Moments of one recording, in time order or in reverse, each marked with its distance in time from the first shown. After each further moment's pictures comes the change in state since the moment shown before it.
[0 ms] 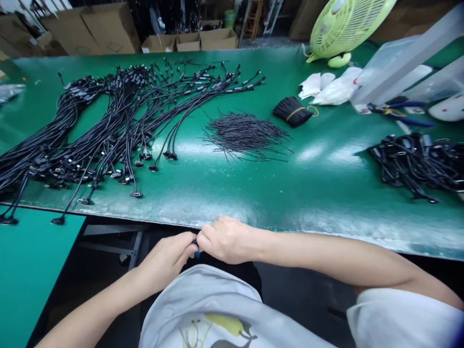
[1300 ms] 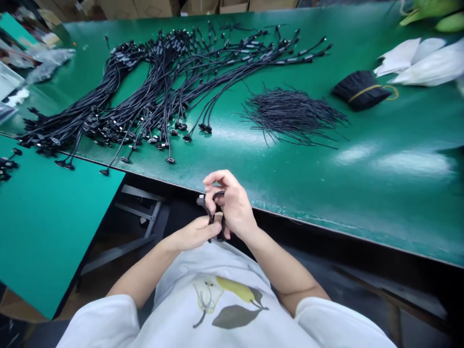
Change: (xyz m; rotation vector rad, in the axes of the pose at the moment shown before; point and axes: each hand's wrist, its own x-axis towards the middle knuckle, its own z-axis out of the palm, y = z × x) left_hand -0.012 -0.026 0.056 -1.098 -0.019 0.014; right_hand 0.071 -0.053 0.002 1.691 0.643 0.766
